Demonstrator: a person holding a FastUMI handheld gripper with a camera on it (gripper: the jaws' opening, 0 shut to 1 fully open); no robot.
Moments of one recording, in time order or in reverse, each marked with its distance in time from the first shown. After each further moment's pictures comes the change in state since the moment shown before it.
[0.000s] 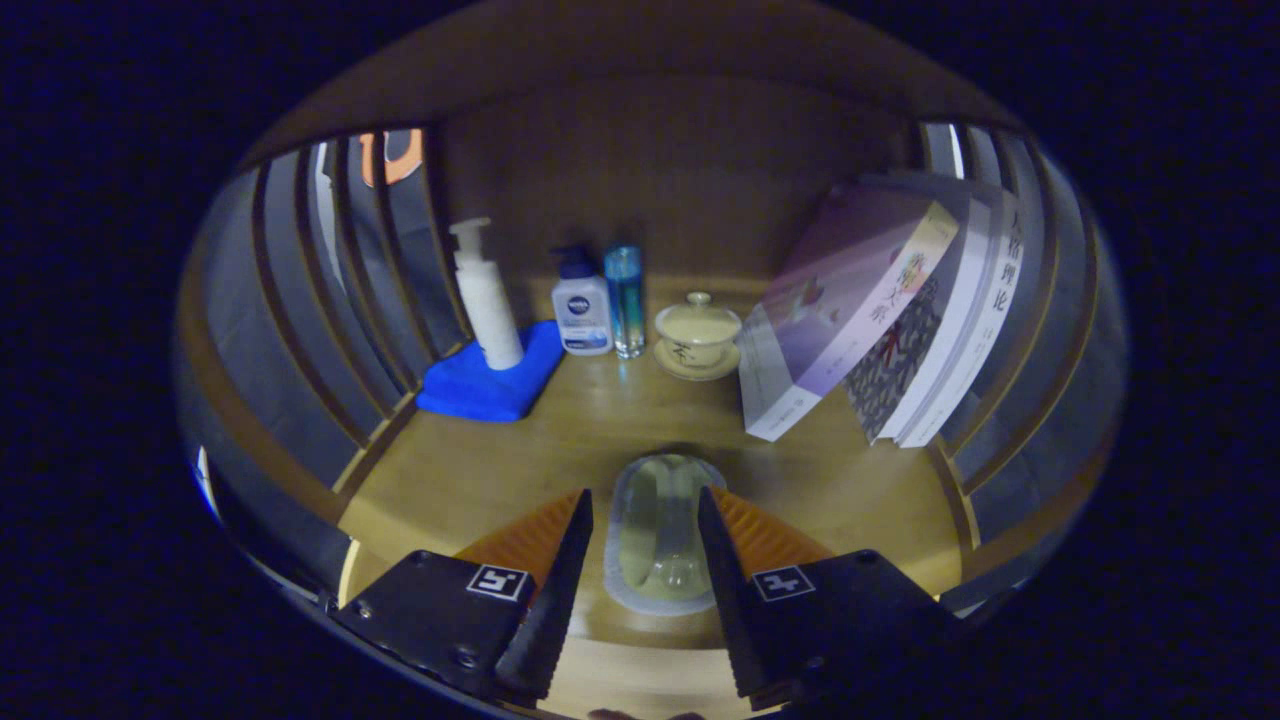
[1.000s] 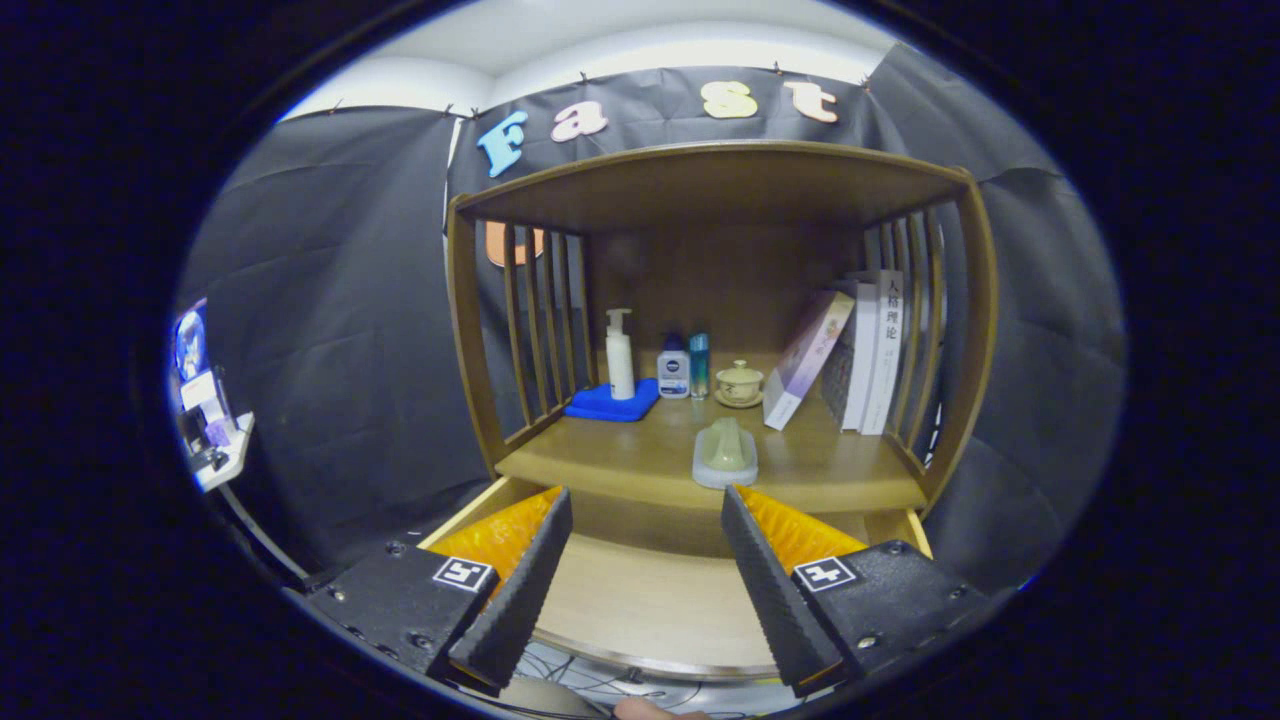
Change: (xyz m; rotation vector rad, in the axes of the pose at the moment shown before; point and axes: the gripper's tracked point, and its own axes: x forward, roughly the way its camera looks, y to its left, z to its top) arm -0.198 0.037 -0.120 -0.066 -0.365 0.134
